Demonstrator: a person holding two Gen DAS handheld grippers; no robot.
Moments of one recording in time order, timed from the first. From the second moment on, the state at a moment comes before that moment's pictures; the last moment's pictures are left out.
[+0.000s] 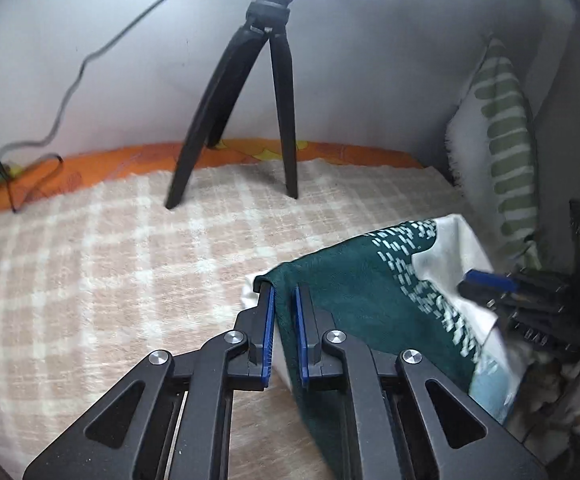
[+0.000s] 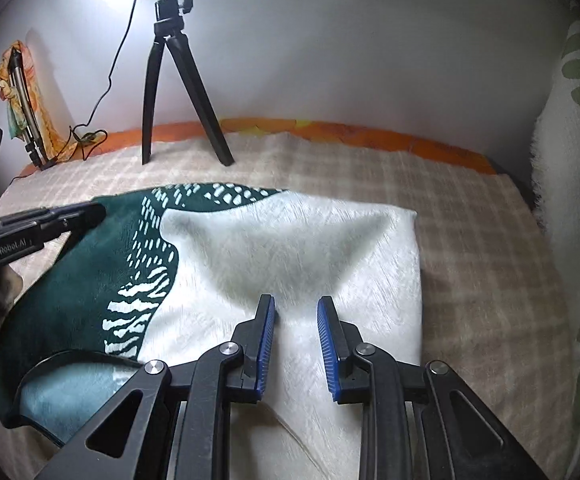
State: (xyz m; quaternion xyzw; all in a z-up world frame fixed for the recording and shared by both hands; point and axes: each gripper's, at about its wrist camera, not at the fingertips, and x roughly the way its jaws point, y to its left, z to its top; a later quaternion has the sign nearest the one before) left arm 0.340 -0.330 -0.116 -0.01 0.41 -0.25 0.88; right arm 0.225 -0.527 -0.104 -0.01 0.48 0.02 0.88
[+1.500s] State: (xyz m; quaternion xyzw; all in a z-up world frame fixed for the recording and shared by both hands) left arm 0.127 -0.221 0.001 0.08 0.27 -0.24 0.93; right arm 0.055 -0.393 -0.003 0.04 0.34 -0.06 0.94
